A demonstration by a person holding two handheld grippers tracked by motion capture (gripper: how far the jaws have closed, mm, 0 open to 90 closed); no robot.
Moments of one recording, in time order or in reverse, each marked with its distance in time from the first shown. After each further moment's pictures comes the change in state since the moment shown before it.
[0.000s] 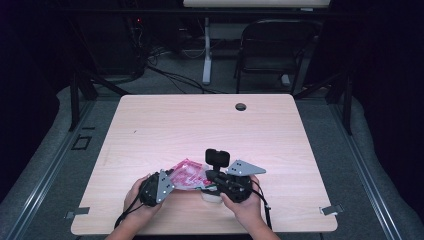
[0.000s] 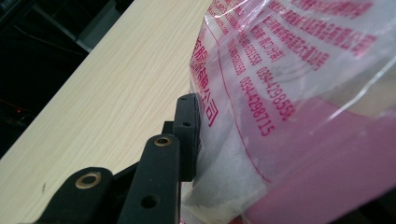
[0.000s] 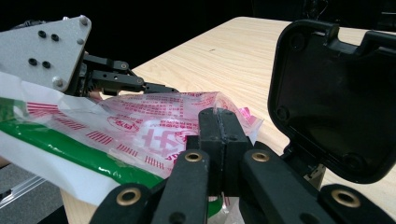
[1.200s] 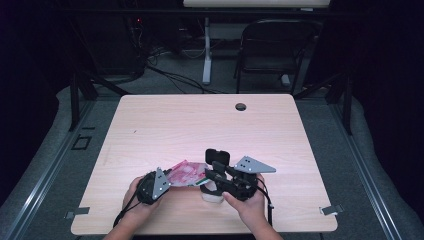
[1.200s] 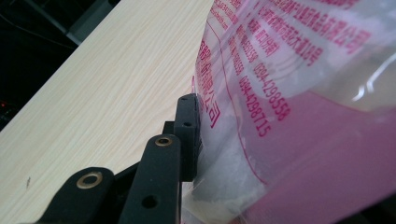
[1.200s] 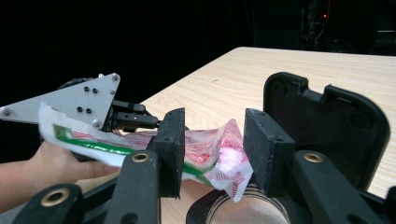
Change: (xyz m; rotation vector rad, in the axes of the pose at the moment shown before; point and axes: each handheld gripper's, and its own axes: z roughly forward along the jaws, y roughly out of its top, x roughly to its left) left arm 0.010 -0.013 0.007 -0.001 -0.045 -0.064; right arm -0.003 0.012 -0.014 -0.115 0.023 0.060
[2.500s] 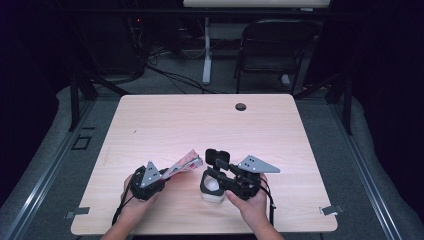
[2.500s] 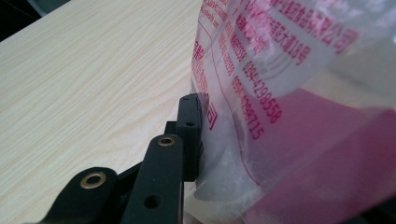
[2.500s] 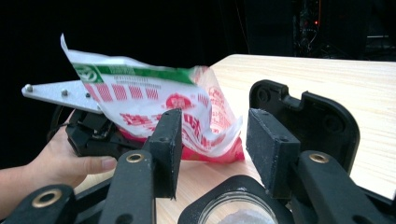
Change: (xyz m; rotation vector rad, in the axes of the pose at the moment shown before) left arm 0.020 -0.014 0.005 -0.038 -0.125 -0.225; right arm -0.005 0.001 -0.005 -0.030 -0.019 0.016
